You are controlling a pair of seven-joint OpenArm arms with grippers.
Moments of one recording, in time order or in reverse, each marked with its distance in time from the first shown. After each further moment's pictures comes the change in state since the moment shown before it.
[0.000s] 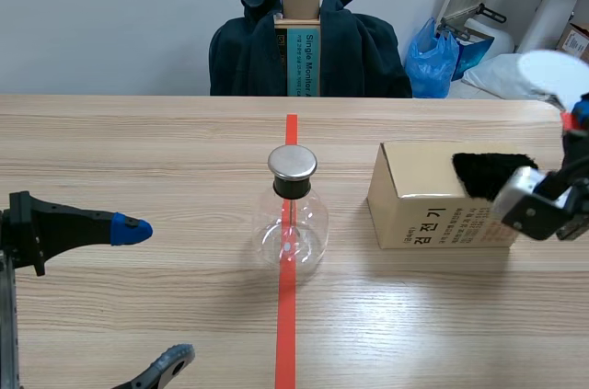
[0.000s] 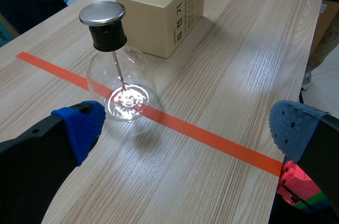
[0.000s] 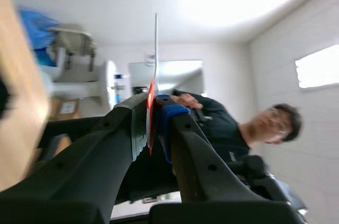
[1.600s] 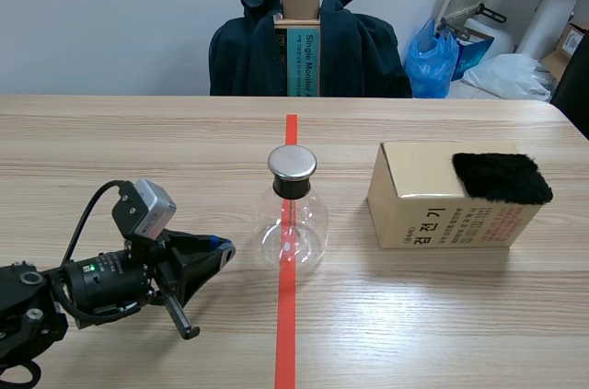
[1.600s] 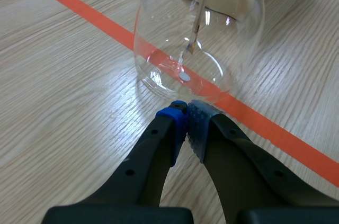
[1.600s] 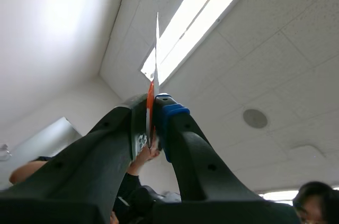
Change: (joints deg) left arm -40.9 23.2 18.7 -50.9 2.1 -6.0 -2.9; right arm 2.4 0.0 8.7 45.8 16.9 7.9 -0.1
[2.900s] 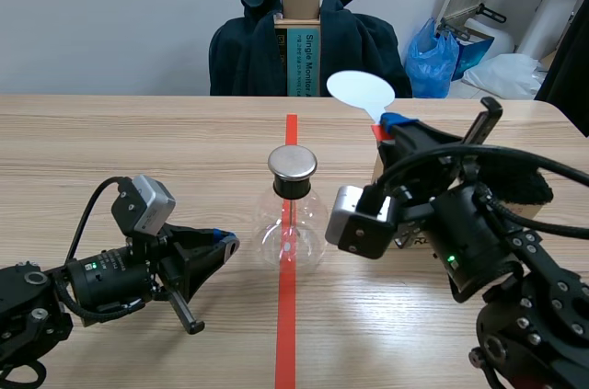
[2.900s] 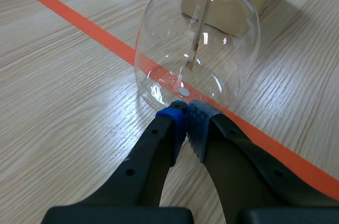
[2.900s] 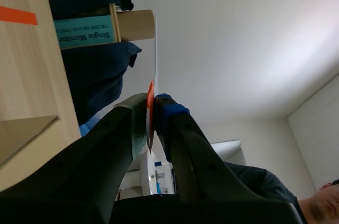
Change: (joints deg) left arm 0.0 0.6 0.0 0.0 -0.2 0.0 -1.9; right arm 3.7 0.0 -37.0 -42.6 -19.7 0.1 -5.2
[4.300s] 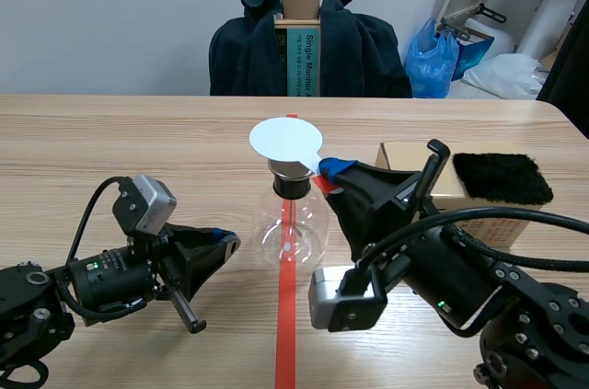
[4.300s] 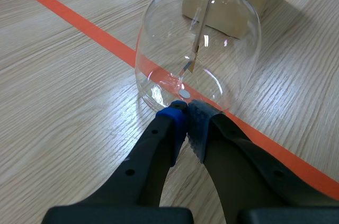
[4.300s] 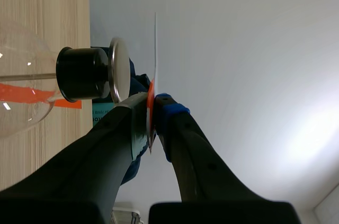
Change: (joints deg) left arm 0.0 0.1 0.0 0.0 0.0 0.5 0.0; right arm 0.0 0.0 -0.1 -3.0 -0.3 0.0 22.3
